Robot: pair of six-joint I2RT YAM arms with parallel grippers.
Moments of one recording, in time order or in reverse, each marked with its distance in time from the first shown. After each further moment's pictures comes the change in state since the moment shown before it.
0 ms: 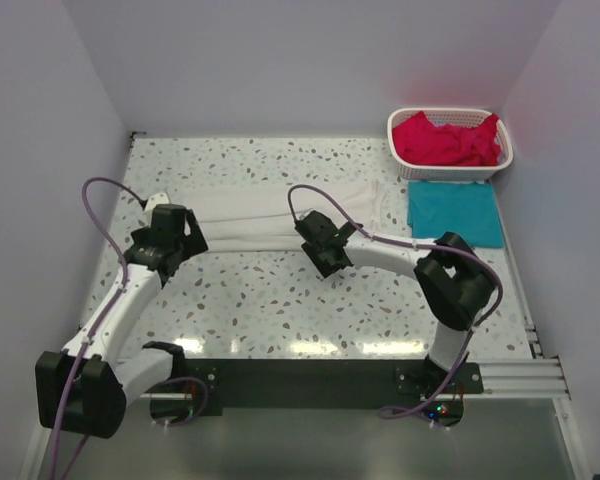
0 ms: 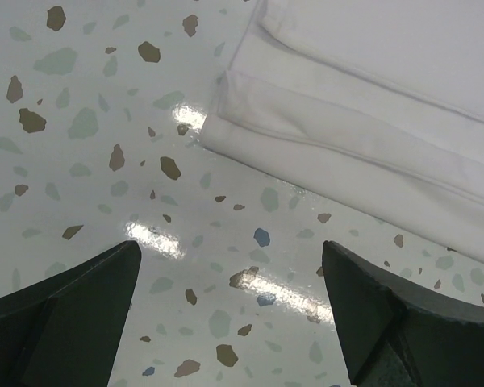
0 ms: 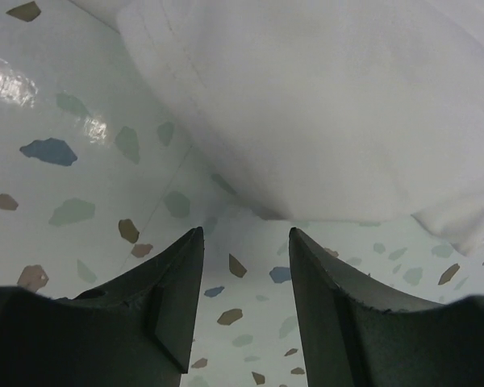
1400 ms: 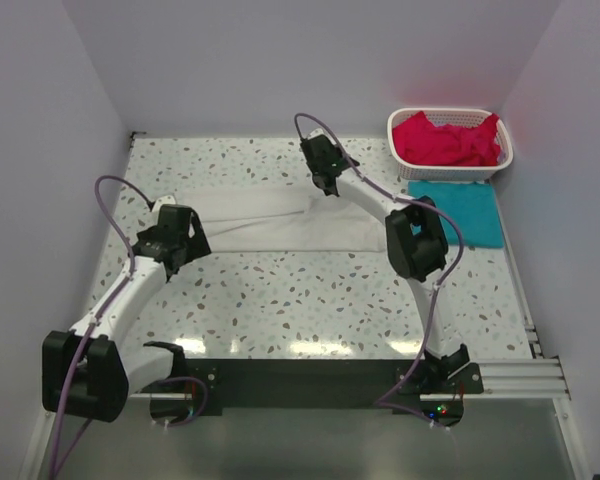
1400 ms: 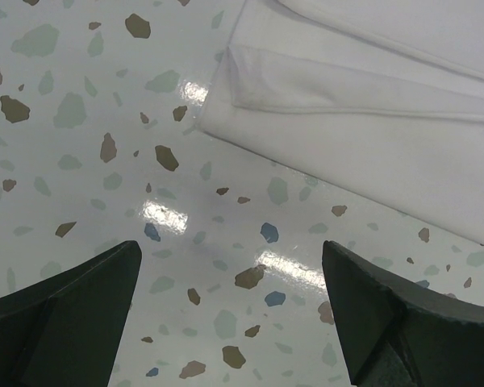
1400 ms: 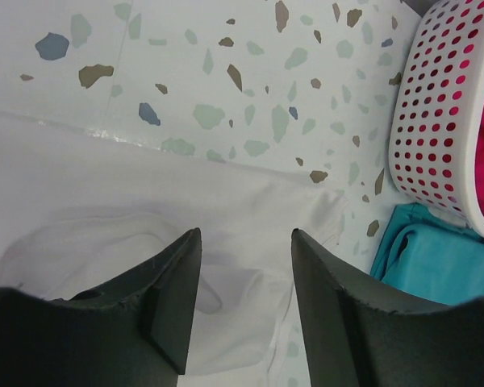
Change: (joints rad) left arm 0.000 0.069 -0.021 0.019 0.015 0.025; right arm -0.254 0.519 0.787 0.042 0.276 -0.277
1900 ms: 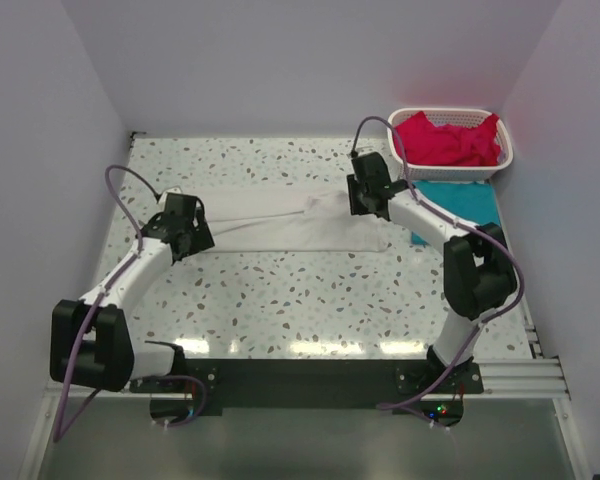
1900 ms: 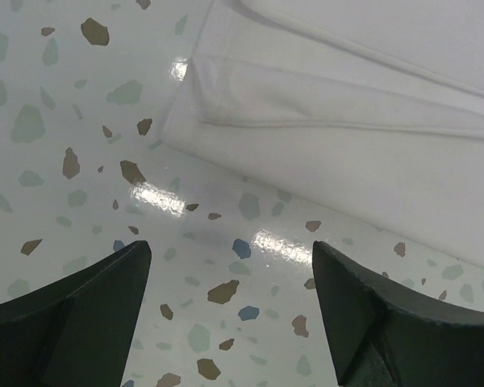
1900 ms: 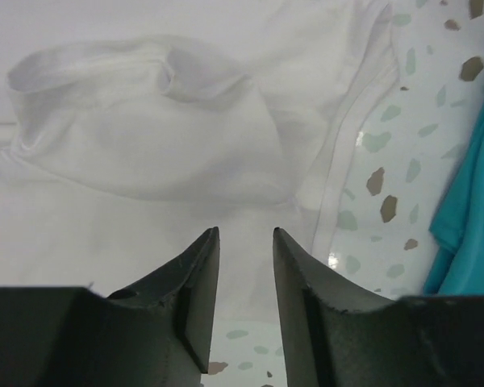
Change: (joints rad) left arm 0.001 0.138 0.079 0.000 0.045 -0.022; right arm -0.114 -0.501 -0.598 0.091 -0.350 0.332
